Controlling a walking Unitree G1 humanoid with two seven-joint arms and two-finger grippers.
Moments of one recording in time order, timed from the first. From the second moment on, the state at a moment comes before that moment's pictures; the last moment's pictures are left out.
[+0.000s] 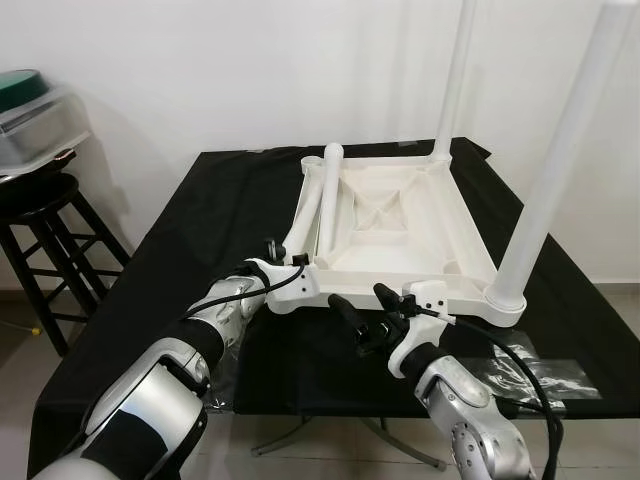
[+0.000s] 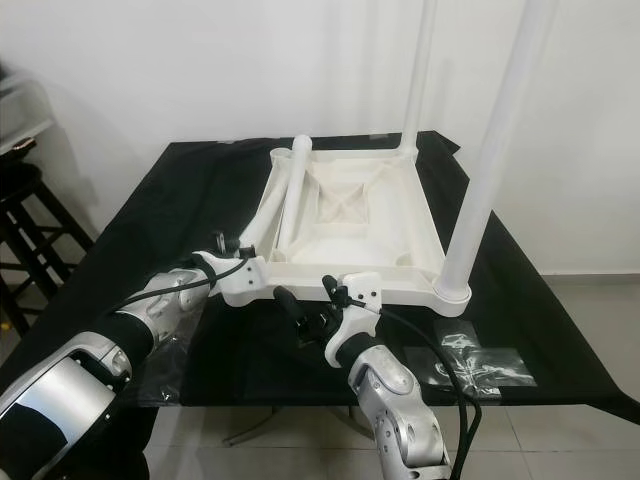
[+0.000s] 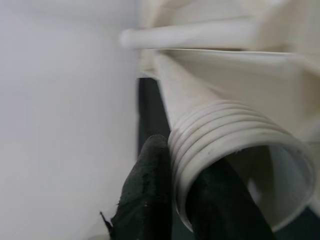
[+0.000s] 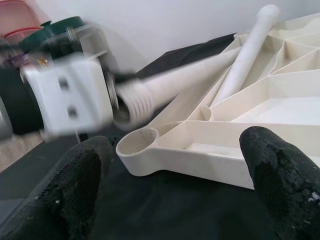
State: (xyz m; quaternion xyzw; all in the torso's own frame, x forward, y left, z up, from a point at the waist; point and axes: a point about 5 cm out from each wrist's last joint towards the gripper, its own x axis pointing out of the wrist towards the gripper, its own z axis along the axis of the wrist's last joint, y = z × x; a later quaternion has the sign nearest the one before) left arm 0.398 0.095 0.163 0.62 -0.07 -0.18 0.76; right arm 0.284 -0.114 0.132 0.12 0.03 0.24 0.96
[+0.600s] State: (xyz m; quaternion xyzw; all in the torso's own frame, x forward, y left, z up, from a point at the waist) left arm 0.407 0.144 0.196 0.46 -0.08 -0.07 0.88; right arm 0.292 -0.116 0.129 0.11 0.03 0.24 0.96
